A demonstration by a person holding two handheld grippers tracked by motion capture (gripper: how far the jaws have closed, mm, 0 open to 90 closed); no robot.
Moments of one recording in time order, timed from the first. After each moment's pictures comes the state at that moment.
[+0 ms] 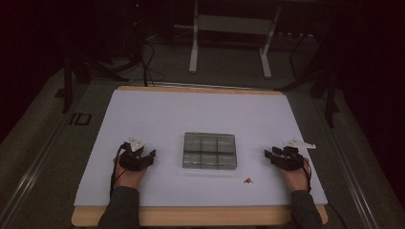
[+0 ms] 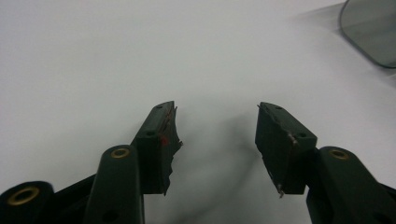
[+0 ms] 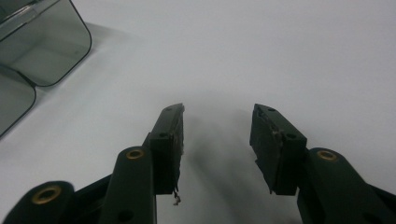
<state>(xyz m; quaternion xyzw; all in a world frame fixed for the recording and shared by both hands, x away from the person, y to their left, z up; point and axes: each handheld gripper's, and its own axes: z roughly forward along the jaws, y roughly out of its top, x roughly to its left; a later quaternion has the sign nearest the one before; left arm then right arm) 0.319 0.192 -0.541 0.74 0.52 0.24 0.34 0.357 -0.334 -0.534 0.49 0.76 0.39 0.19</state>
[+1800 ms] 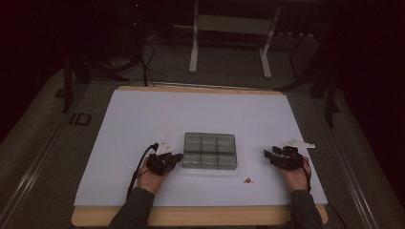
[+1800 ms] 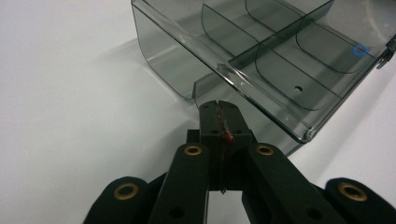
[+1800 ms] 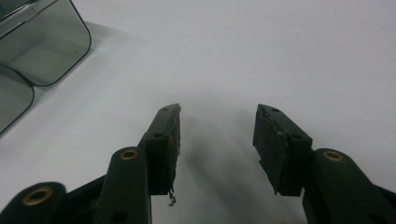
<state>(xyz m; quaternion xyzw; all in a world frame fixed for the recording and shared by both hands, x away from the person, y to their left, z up) 0.318 0.119 -0.534 0.81 0.39 0.14 0.42 0.358 -0.333 -0.534 0.49 0.76 0.39 0.19</state>
